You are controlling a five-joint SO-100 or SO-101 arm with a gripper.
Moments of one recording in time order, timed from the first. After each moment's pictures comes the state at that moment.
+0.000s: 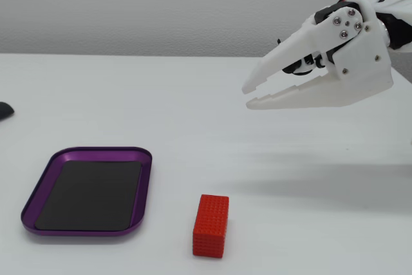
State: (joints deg) arm 4.3 188.3 168.1 55.0 -1.1
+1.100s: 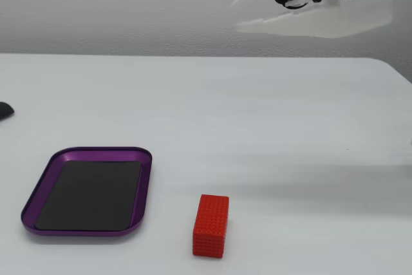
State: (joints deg) arm 4.0 156.8 136.2 52.3 -4.7
